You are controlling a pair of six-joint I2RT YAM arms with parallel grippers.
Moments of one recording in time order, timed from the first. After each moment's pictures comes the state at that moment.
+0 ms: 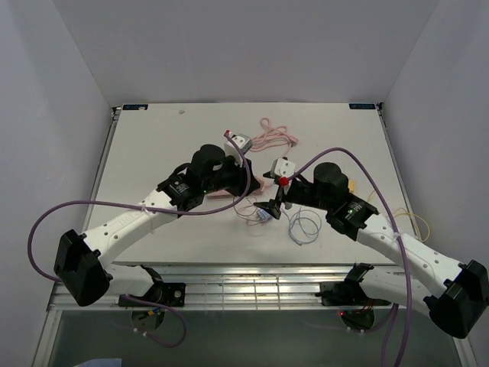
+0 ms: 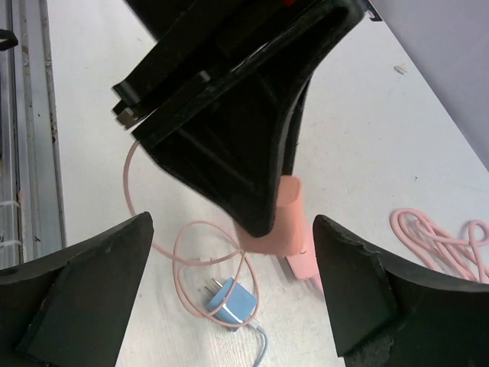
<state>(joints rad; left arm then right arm) -0.78 1.28 1.05 -0.20 0.20 -0.33 0.77 1.01 0.78 0.04 -0.46 -0.33</state>
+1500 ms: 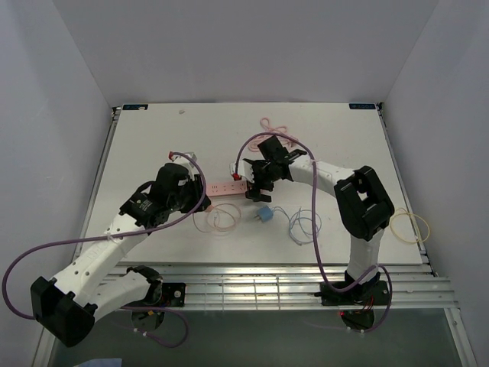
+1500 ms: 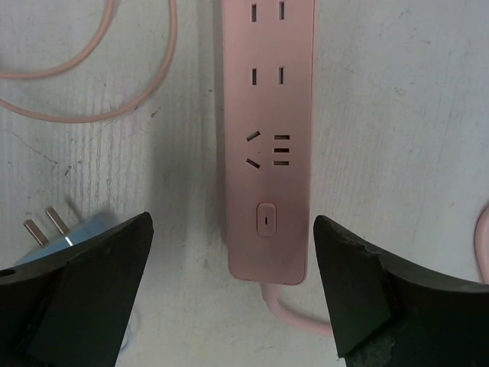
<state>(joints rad) -0.57 0.99 0.88 -0.62 -0.03 -0.52 0.65 1.90 1.33 -0.45 -0.49 -0.98</state>
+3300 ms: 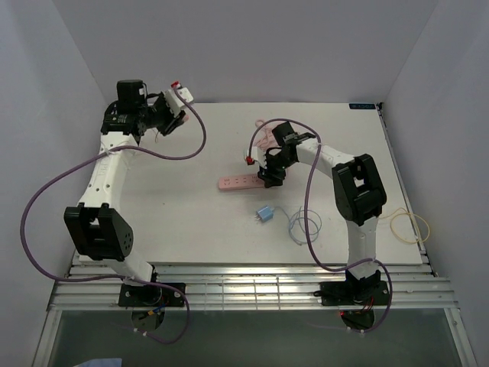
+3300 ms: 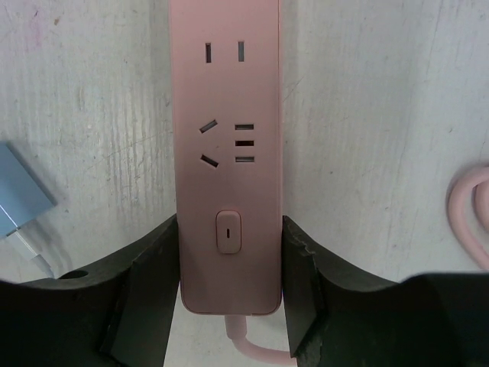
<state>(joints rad) -0.04 1.60 1.69 -0.60 0.55 0.83 0.49 2.05 1.51 -0.64 -0.56 -1.08</state>
